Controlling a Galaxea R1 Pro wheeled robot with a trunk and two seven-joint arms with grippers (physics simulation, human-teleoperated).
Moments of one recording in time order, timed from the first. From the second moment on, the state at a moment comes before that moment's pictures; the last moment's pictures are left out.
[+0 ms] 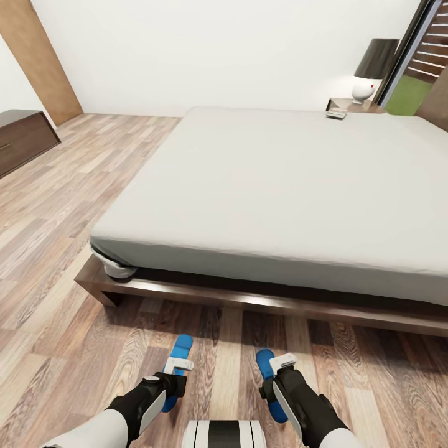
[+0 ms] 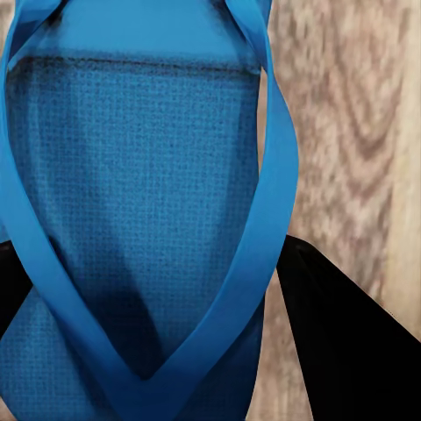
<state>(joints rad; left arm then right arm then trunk) -0.64 -0.07 -0.33 -0.24 0.22 0.17 0.01 -0.49 0.10 0.21 -0.69 0.03 0.71 -0.15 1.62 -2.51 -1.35</state>
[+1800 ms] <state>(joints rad) -0.64 -0.06 -0.26 -0.29 0.22 0.15 0.00 -0.49 0.10 0.21 -0.77 0.03 0.79 -0.14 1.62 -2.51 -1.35</state>
